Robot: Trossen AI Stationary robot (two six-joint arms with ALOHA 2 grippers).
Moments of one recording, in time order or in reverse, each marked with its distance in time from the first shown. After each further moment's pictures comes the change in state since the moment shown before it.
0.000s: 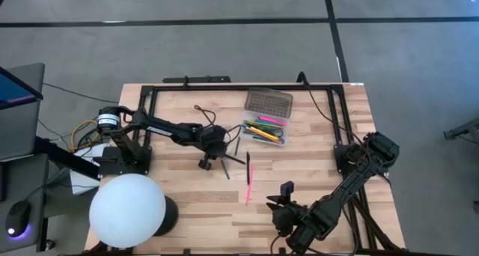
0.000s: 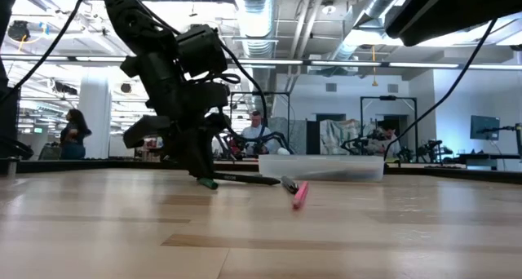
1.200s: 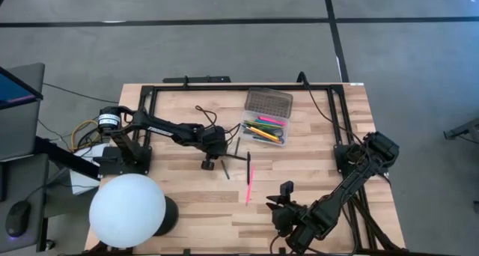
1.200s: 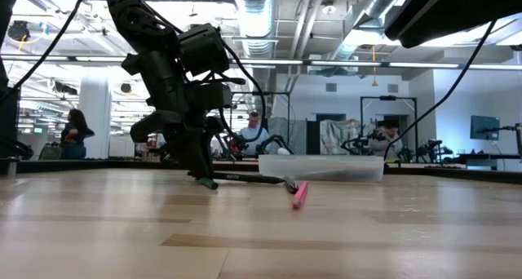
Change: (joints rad) left arm -0.002 0.004 0.020 -0.027 -0.034 -0.178; right arm 0.000 0.000 0.000 0.002 -0.009 0.002
